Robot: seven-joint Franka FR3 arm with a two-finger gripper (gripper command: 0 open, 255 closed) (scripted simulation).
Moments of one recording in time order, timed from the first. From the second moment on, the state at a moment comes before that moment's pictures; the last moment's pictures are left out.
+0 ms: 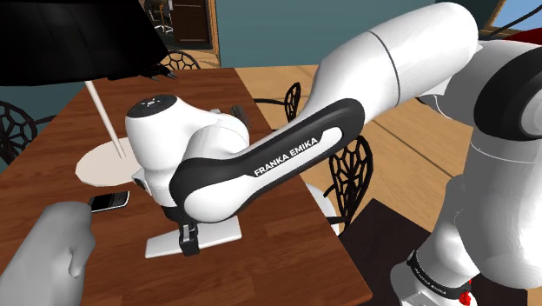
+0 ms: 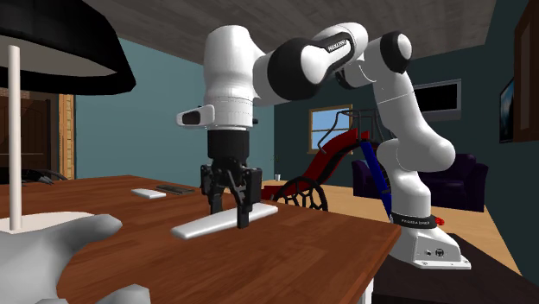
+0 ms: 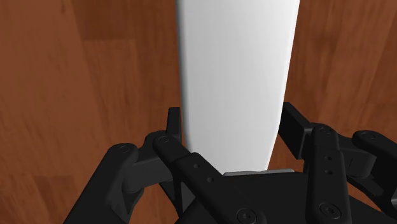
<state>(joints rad) 0.46 0.34 0.36 -1.77 -0.15 2.08 -0.24</state>
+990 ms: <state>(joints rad) 0.35 0.33 0.31 -1.69 -0.12 2.00 -0.42</state>
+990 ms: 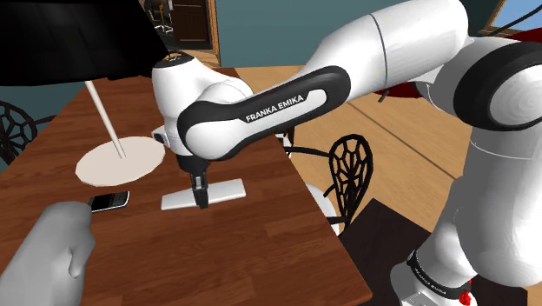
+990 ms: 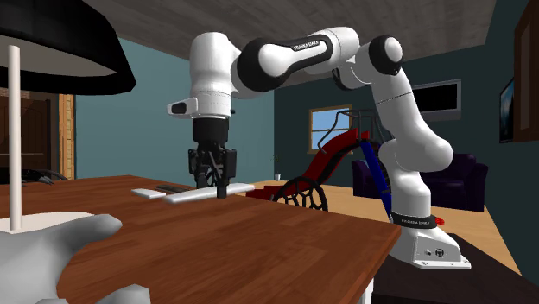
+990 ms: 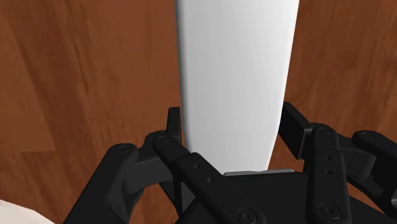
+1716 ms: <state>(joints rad) 0.22 0.47 0.24 -1.48 -0.13 1.93 -0.63</state>
